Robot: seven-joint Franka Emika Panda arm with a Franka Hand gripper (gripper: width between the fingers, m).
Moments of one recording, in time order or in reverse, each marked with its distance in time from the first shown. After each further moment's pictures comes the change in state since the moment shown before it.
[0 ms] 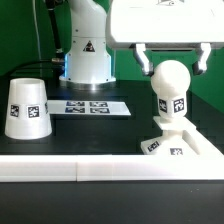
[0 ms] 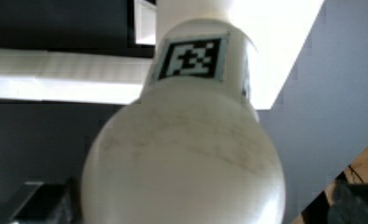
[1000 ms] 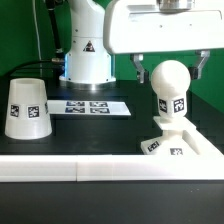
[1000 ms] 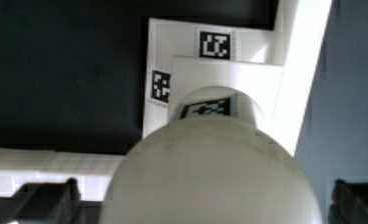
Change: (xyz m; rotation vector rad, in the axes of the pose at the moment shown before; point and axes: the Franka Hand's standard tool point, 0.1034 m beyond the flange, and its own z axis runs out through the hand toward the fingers) arm -0.004 0.008 0.011 0.048 -0.485 0.014
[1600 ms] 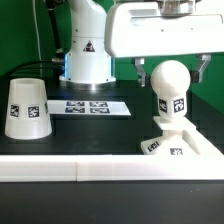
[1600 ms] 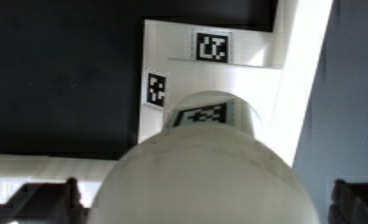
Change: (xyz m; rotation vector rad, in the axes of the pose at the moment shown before) arm 0.001 -0.002 0.004 0.000 -0.003 -0.005
